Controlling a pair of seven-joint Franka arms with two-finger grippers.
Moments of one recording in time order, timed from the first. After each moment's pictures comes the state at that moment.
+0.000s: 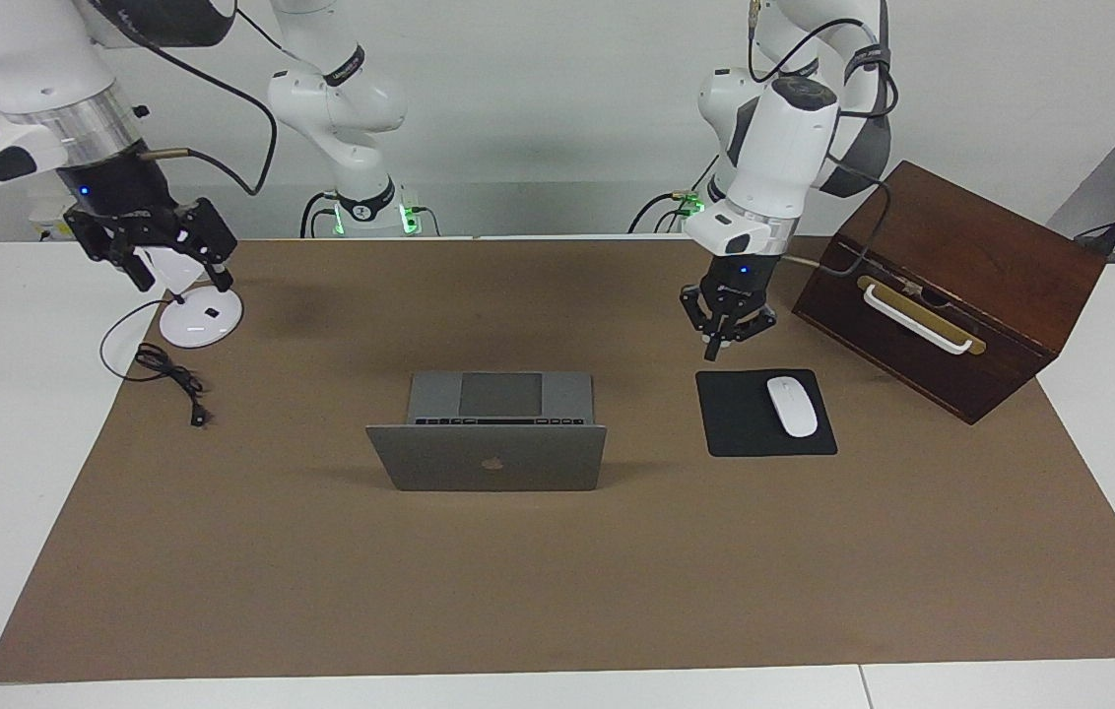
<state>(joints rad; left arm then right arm) -0.30 -0.09 -0.08 -2.07 -0.04 2.29 0.04 -0.11 0.02 0.03 -1.47 0.04 1.59 0.05</state>
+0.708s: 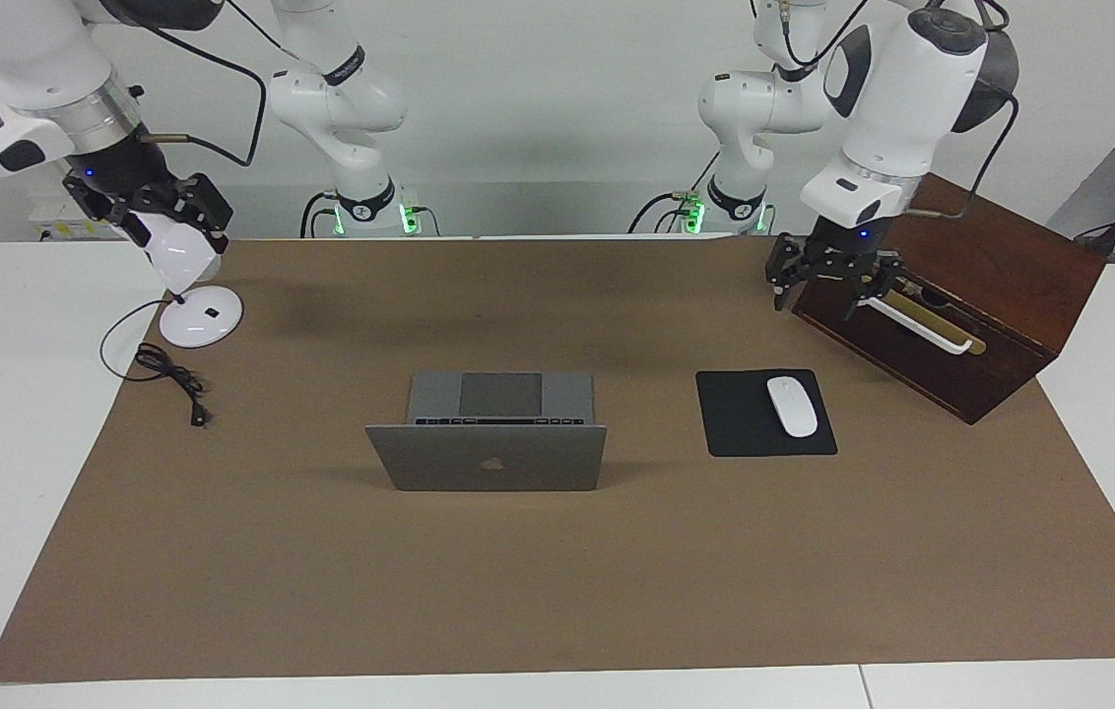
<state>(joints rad) -0.12 -0.11 -0.07 -1.87 -0.04 1.93 0.04 -0.11 0.02 0.01 -1.46 0.00 1.41 0.05</state>
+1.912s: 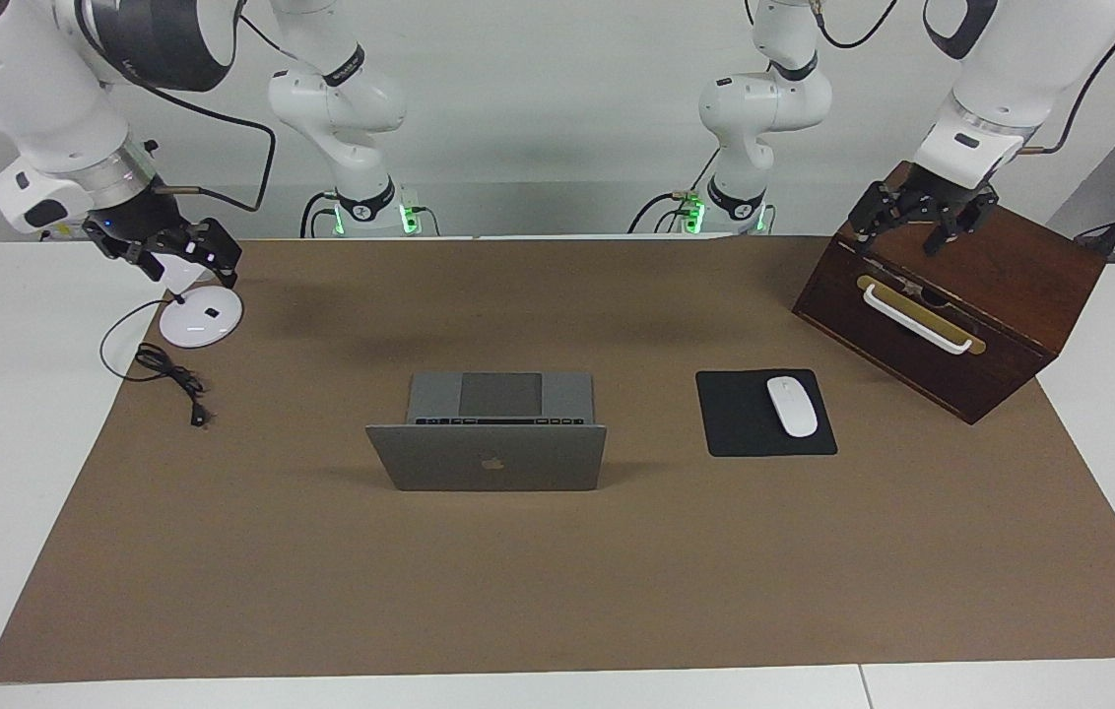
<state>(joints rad) 0.02 -0.11 -0.08 -1.69 -0.03 1.57 0.00 -0.11 0.02 0.01 -1.60 0.00 1.54 0.05</state>
